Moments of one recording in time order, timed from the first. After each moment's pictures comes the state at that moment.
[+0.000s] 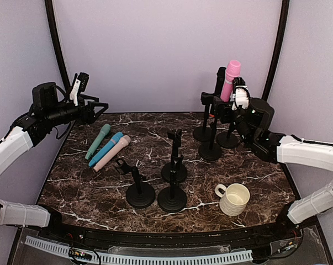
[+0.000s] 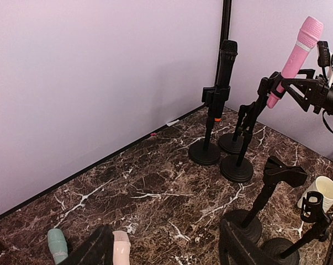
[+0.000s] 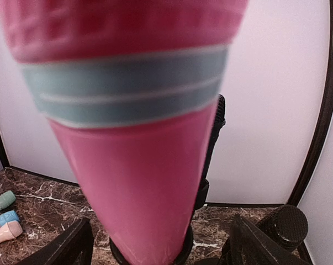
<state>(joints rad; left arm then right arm) -0.26 1.09 1.03 -0.16 0.48 0.08 0.71 1.29 0.84 0.52 0.52 -0.06</state>
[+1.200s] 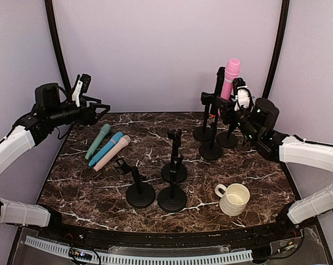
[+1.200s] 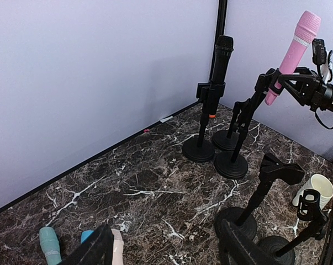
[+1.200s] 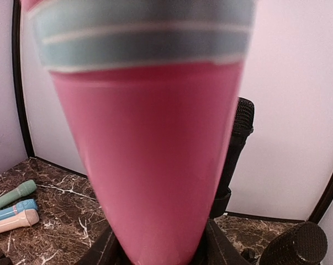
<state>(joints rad) -0.26 1.11 1.03 -0.15 0.51 0.07 0.62 1.27 0.81 0.54 0.25 -0.07</state>
